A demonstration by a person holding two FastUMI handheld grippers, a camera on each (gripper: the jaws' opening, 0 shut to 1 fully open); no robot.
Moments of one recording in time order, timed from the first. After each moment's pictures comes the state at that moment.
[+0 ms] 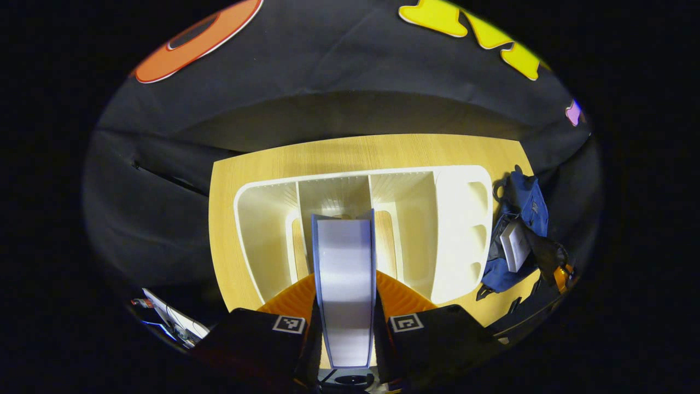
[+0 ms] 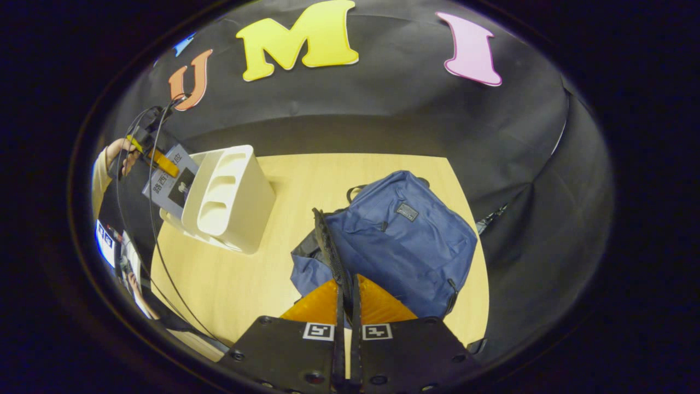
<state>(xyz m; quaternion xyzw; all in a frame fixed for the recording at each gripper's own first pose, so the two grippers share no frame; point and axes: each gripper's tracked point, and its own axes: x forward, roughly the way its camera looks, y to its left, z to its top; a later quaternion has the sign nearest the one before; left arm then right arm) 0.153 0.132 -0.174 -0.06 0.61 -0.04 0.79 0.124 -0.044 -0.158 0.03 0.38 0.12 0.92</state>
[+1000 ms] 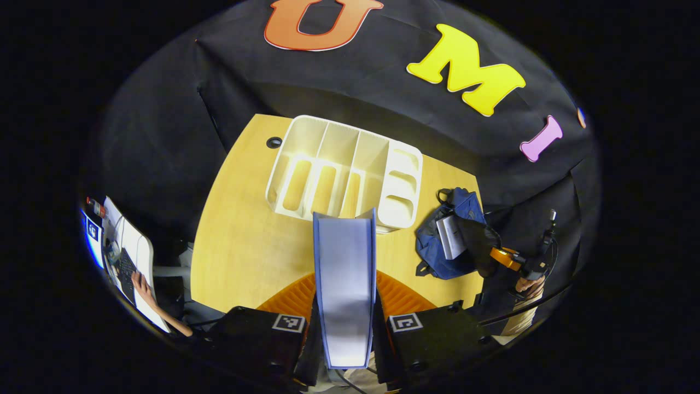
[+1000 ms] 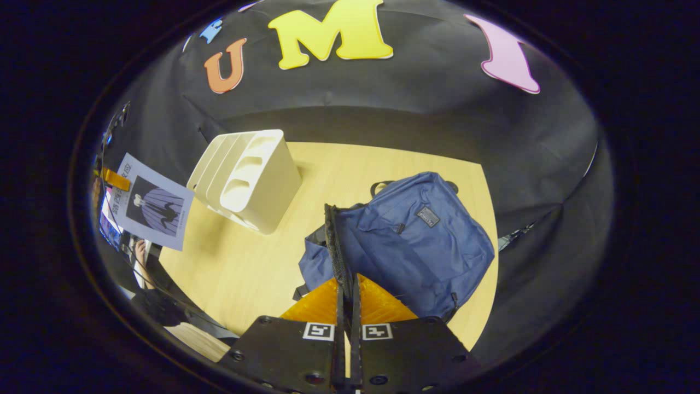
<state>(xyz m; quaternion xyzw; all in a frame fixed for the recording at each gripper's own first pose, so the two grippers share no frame) -0.058 0.075 -0.075 -0.25 0.53 -0.01 0.81 0.122 -0.053 -0.167 -0.01 0.39 0.23 0.89</state>
